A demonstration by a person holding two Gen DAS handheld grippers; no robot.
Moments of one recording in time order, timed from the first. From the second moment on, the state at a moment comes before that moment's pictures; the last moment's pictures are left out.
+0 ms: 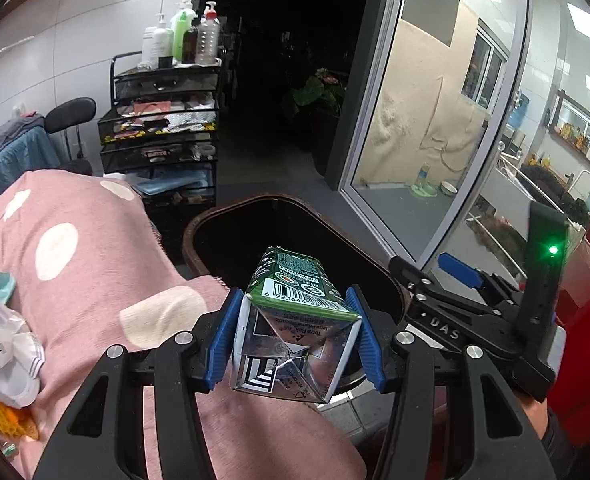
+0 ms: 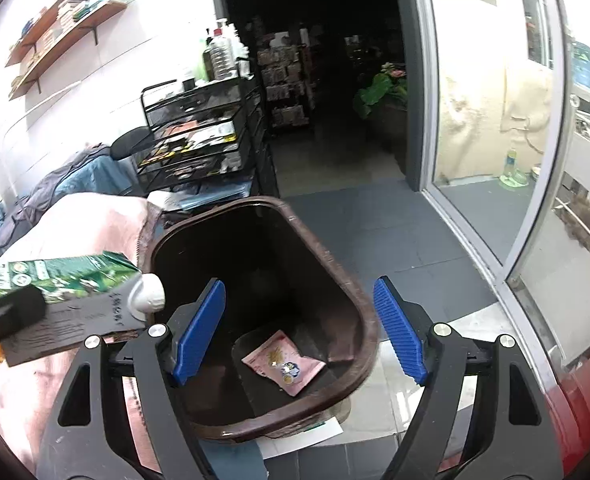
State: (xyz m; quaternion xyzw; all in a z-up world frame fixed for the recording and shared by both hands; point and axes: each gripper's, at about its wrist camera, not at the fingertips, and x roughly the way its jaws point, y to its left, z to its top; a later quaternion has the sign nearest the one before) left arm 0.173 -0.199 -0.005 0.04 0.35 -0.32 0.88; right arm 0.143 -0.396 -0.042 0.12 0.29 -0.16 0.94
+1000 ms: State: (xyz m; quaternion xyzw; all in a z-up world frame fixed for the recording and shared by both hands) left arm 0.175 -0.225 -0.010 0.08 0.37 -0.33 0.87; right arm 0.127 -0.411 -0.032 0.14 0.28 -0.18 0.93
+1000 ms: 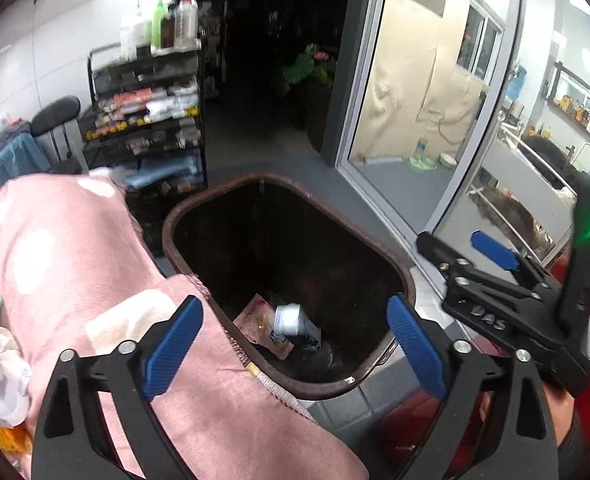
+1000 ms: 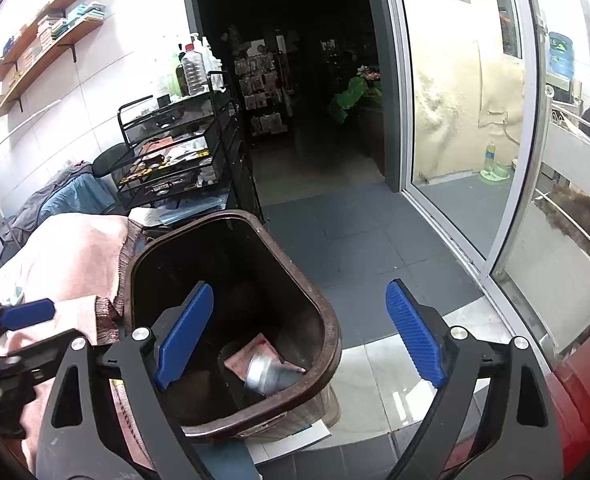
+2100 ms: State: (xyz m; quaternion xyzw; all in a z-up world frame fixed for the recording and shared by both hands) left arm 0.099 -0.019 -0.016 -0.02 0.30 -0.11 0.95; right arm 0.155 -0.238 -0.024 0.08 0.30 0.08 0.95
